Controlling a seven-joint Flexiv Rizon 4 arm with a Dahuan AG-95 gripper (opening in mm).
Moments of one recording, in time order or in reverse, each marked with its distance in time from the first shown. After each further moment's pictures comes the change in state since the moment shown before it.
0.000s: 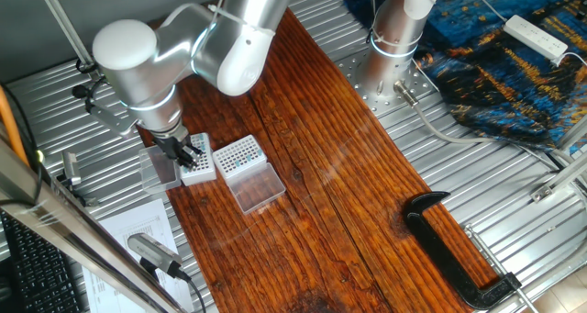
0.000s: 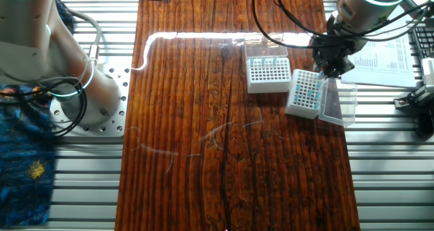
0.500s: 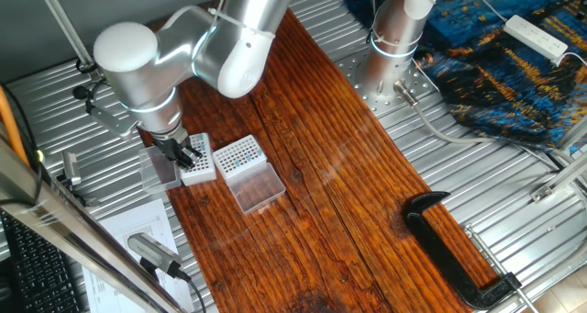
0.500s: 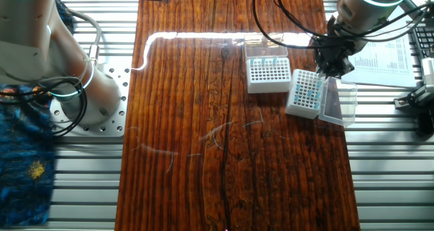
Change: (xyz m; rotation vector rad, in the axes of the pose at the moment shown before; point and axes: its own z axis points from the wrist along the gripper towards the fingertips) arm -0.001 -0.001 0.001 0.002 -0.008 0.009
